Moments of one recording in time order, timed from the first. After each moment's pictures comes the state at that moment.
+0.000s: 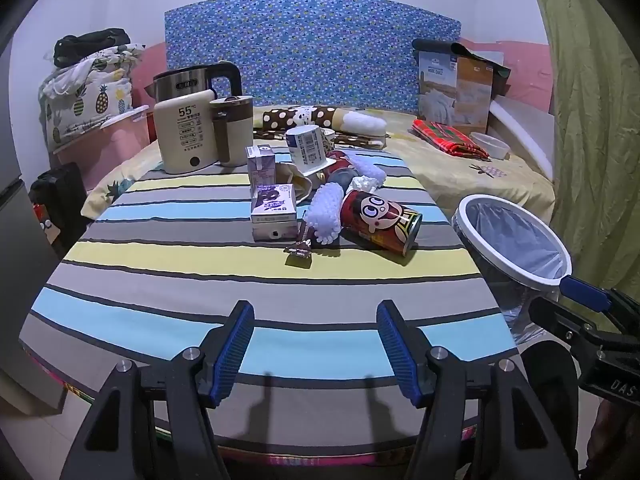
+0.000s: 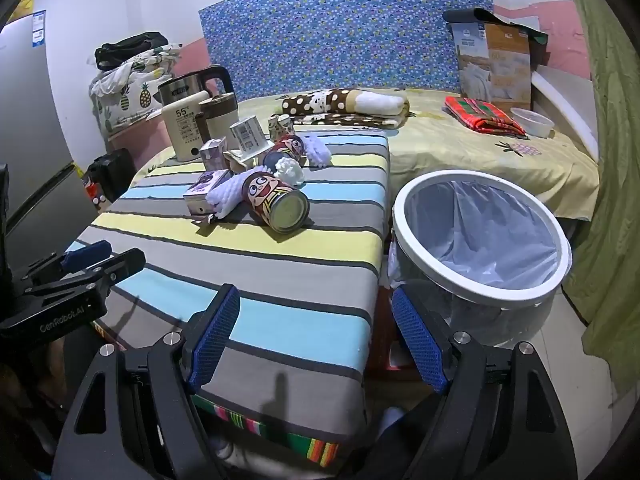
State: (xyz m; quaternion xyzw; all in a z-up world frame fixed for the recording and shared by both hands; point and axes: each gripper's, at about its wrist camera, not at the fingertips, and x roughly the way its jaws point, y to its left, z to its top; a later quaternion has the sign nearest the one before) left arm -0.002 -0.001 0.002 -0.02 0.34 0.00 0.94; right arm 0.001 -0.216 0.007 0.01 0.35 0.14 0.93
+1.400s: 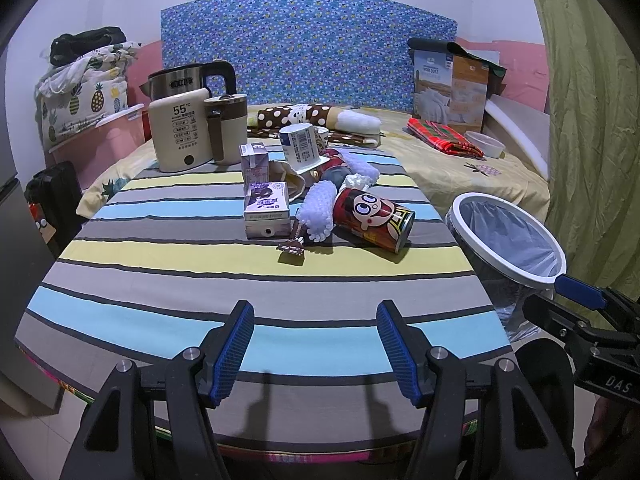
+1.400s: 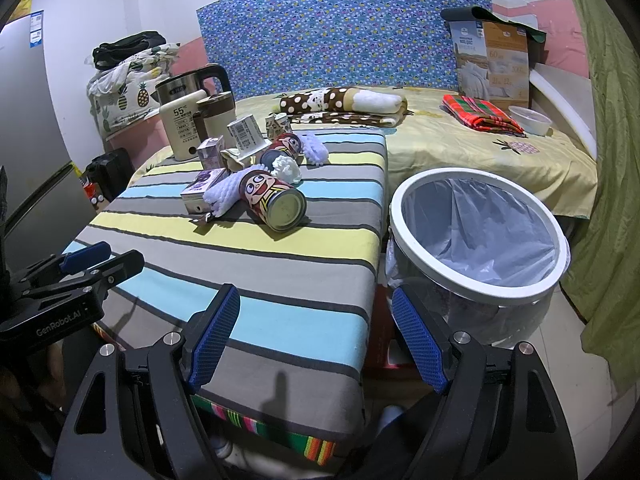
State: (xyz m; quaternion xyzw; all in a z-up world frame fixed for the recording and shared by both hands) left arm -0.002 -0.003 0.001 -0.02 0.34 -0.01 0.94; right arm 0.001 -0.221 0.011 0.01 0.35 0.14 0.93
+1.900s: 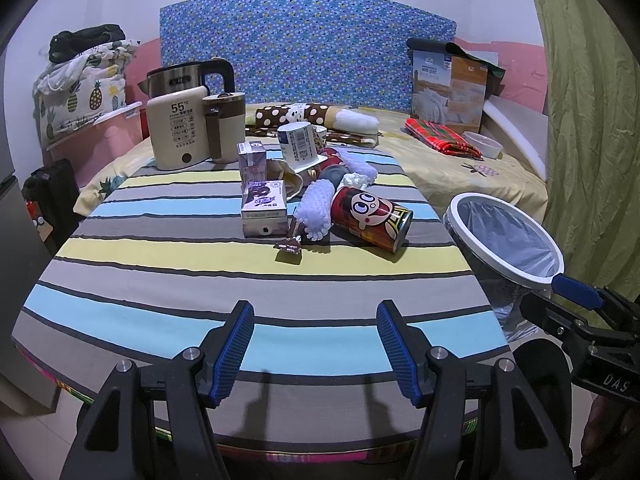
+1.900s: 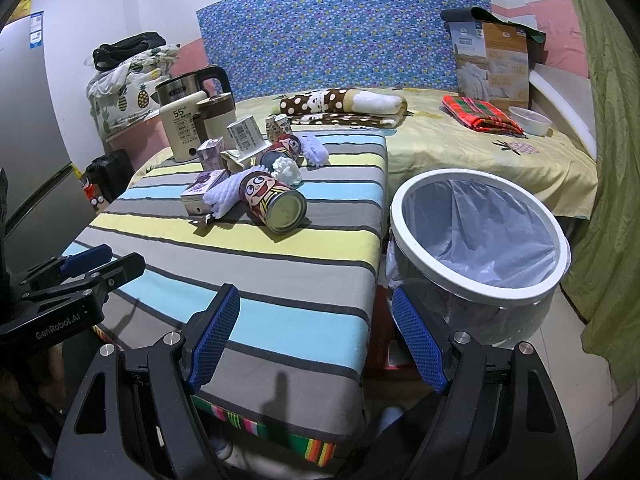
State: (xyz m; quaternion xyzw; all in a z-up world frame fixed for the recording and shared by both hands) left arm -0.003 -0.004 0.001 -0.03 0.34 -0.01 0.94; right arm 0.001 -0.222 0.007 0.01 0.35 0.14 0.93
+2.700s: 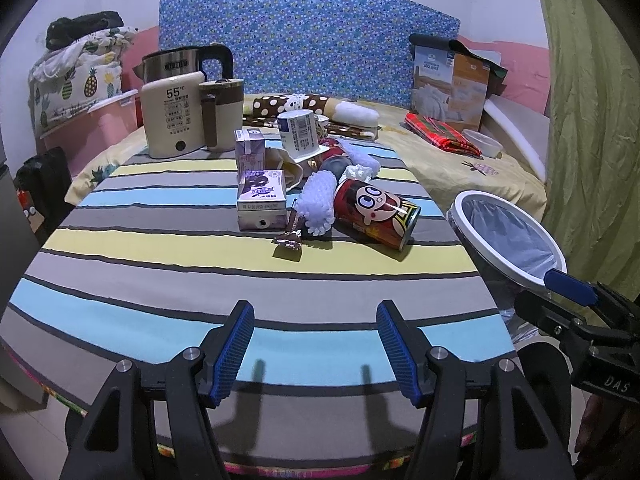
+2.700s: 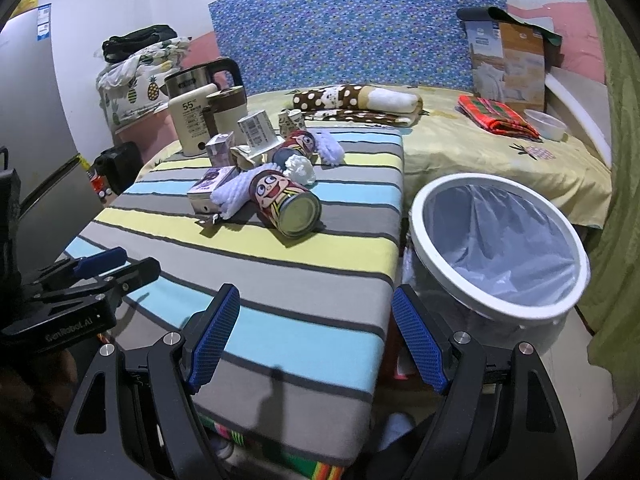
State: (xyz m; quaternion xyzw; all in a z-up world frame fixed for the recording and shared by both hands) left arm 0.016 0.006 -0.013 -0.05 0.35 -0.03 0.93; right arm 0.019 -0.210 0.004 0.00 0.35 0.17 0.92
